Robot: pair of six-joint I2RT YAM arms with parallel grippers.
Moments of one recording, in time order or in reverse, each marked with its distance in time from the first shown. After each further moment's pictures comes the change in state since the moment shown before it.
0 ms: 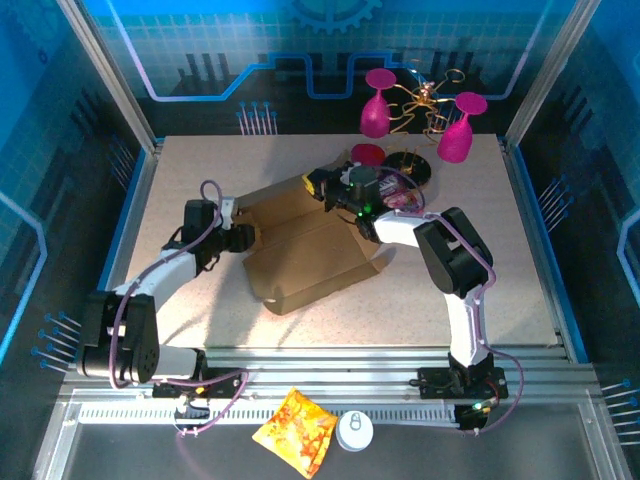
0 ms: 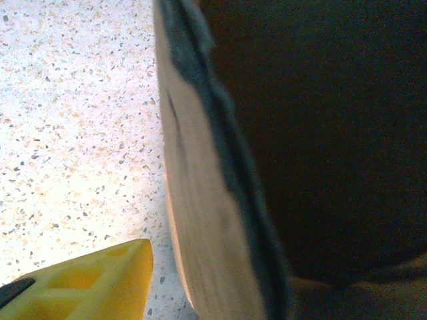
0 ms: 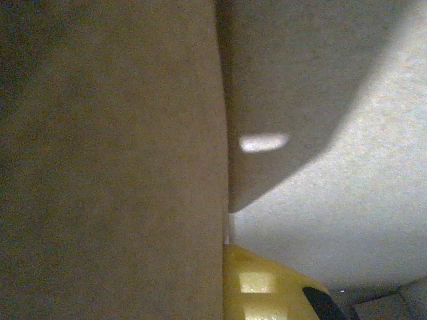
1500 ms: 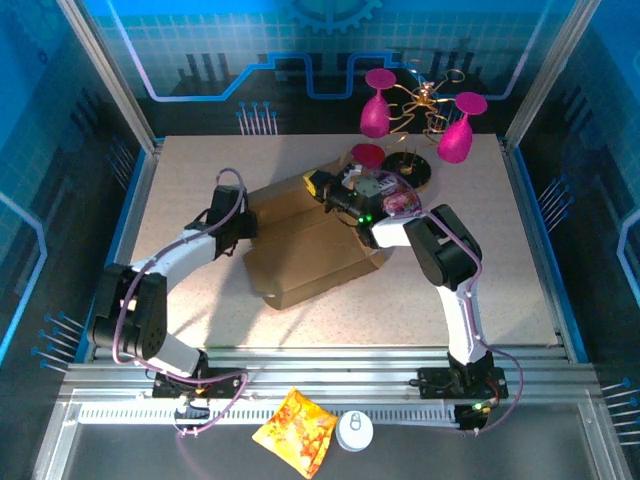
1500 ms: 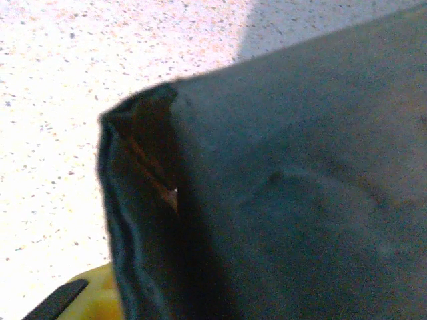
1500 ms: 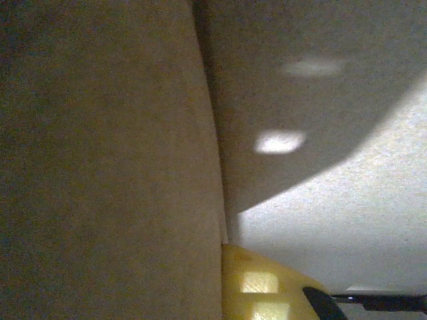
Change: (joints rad) left arm -0.164 0.158 0.191 -0.103 -0.367 -0.206; right arm -0.014 0.103 -0.020 0.249 -0.022 0.013
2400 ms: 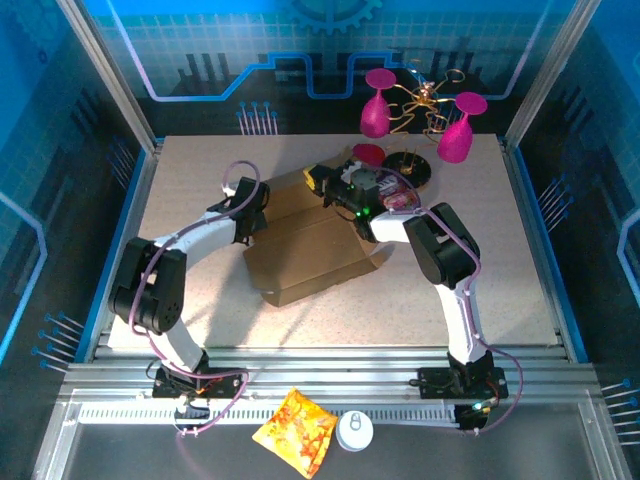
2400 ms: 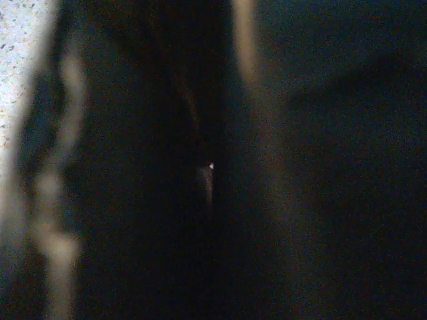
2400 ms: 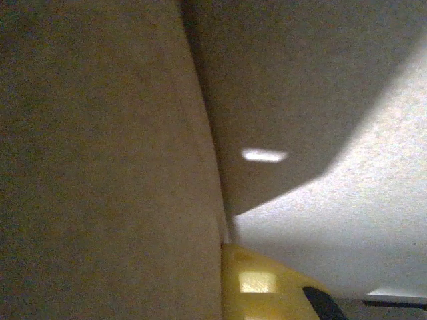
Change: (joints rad) left arm -0.079 0.180 0.179 -0.167 -0.254 -0.249; right arm -0.005 0.018 0.078 -0.092 0.033 0.042
